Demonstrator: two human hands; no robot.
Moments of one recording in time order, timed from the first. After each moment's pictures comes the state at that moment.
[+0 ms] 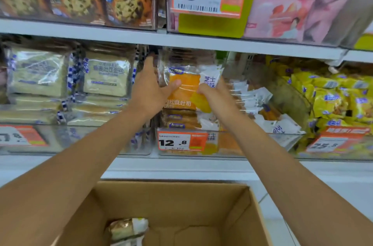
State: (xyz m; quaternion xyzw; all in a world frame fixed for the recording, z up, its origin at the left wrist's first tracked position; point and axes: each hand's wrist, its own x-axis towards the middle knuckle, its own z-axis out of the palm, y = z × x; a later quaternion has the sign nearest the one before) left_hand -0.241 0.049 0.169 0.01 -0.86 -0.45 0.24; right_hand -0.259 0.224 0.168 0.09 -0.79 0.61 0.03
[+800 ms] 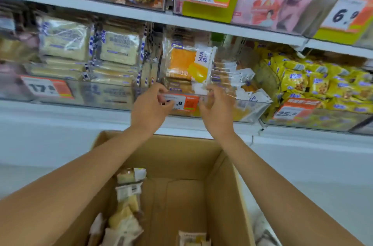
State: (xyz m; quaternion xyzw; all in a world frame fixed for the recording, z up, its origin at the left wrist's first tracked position) left_hand -0.115 0.075 0.119 0.04 -0.88 -0.41 0.23; right_hand -0.152 0.254 0.117 0.12 -0.89 0.38 0.21
